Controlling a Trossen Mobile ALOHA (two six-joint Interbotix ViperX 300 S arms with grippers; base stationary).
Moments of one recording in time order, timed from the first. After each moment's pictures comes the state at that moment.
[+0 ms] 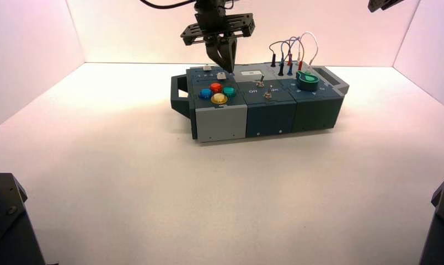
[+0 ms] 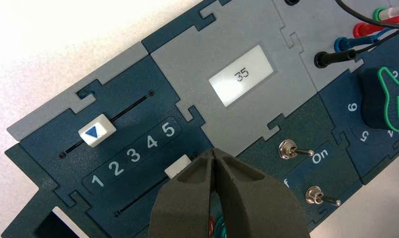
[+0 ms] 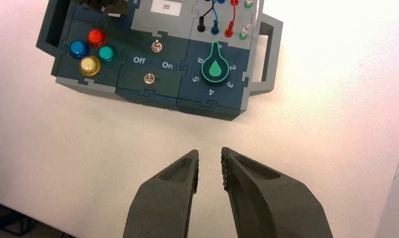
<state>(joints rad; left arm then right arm) -0.56 0.47 0.12 -0.31 0.69 0.05 0.33 -0.71 0.84 -0.02 0.90 0.01</state>
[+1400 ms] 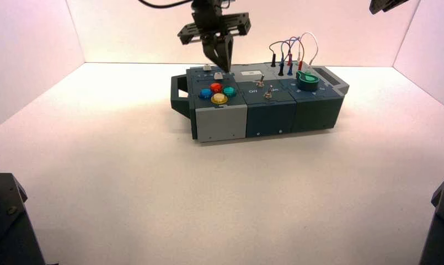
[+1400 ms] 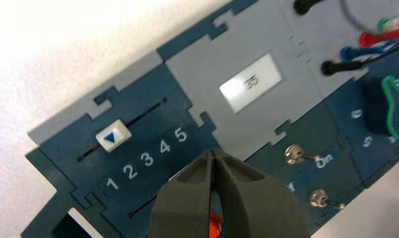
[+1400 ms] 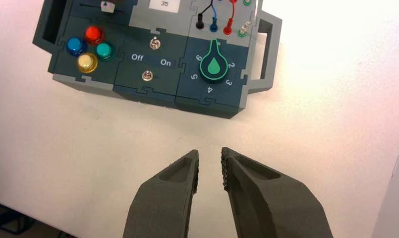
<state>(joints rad) -0.54 0.48 0.08 -0.31 0.73 0.06 0.33 -0.71 0.85 -0.03 0.90 0.01</state>
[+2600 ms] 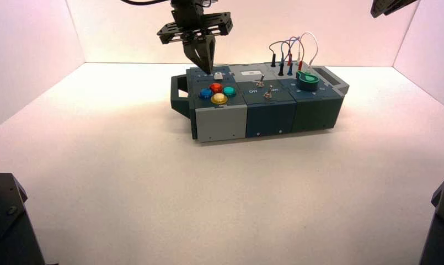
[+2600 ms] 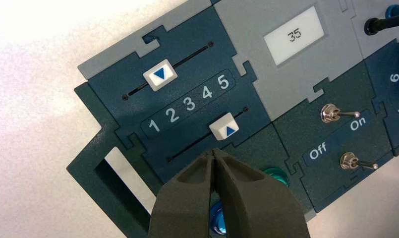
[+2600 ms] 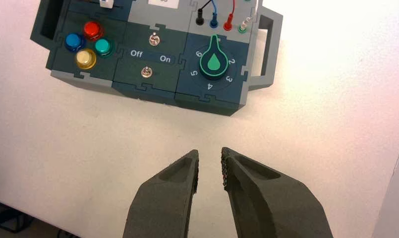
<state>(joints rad) -0.49 0.39 0.23 -0.29 0.73 0.06 0.33 -0.72 0.86 -0.03 0.90 0.01</state>
